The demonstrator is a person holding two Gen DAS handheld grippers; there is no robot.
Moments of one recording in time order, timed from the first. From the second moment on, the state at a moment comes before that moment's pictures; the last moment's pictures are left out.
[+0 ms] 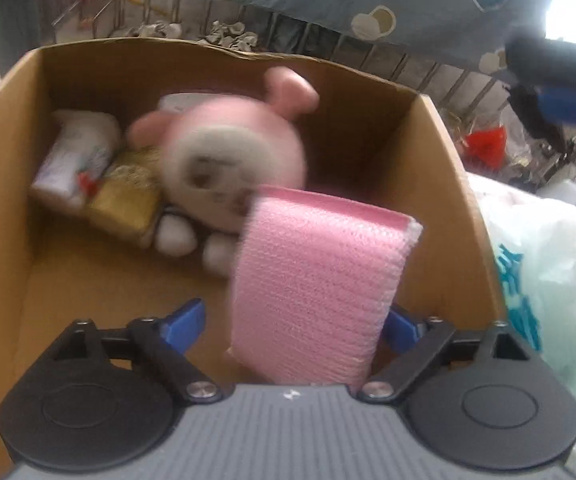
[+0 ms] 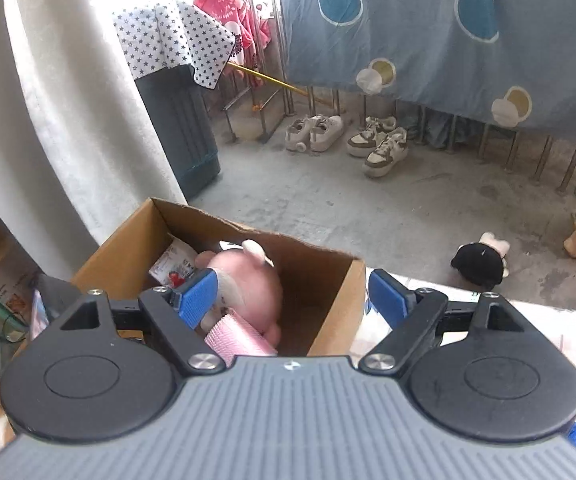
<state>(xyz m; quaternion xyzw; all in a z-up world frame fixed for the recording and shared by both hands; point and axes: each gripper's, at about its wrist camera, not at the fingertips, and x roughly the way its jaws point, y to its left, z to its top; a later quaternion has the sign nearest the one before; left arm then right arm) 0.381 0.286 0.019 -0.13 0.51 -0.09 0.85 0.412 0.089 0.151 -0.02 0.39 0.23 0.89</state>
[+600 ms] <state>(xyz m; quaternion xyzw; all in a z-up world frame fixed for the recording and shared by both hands) 0.364 0.299 -0.011 -0.12 0.59 -0.14 0.78 0.409 0.103 0.119 -0.01 0.41 0.24 0.88</state>
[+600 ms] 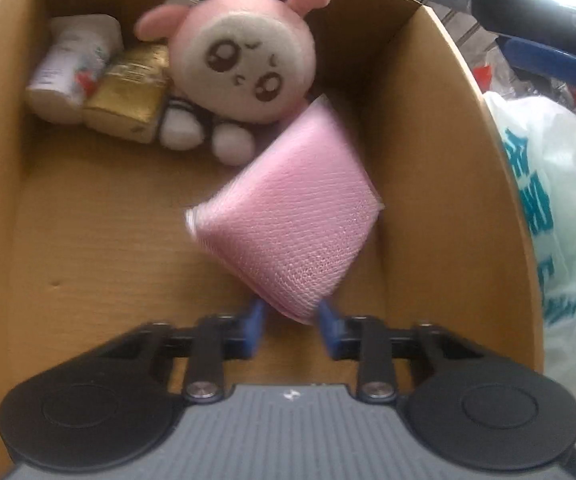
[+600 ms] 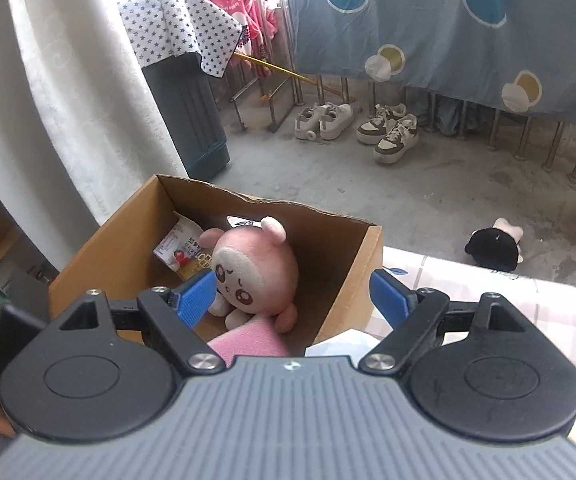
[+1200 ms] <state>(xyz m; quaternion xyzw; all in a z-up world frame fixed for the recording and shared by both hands) 0.375 0.276 0.006 -0.09 0.55 -0.14 0.82 0.424 0.075 0.104 0.05 0.42 0.23 0.88</state>
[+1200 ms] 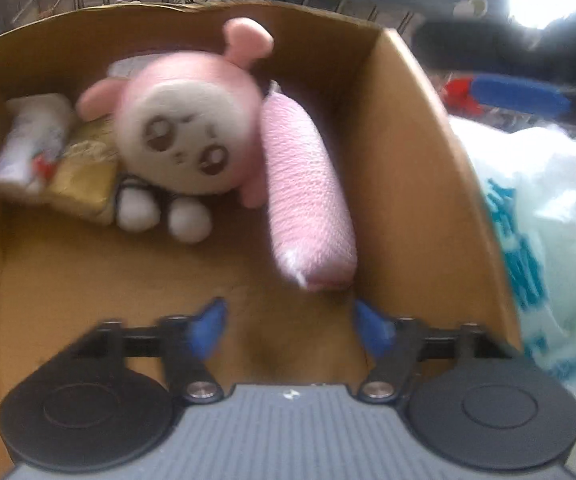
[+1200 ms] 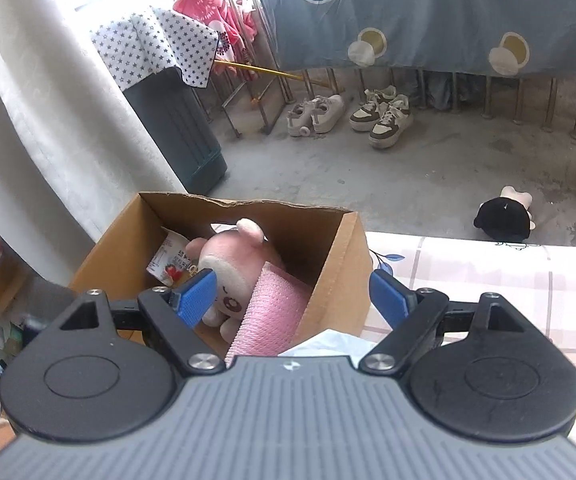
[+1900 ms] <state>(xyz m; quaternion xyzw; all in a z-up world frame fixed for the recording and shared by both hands) 0.370 0.274 0.034 -0.15 0.51 -0.06 0.84 0.368 0.042 0.169 0.07 0.37 0.25 0.89</state>
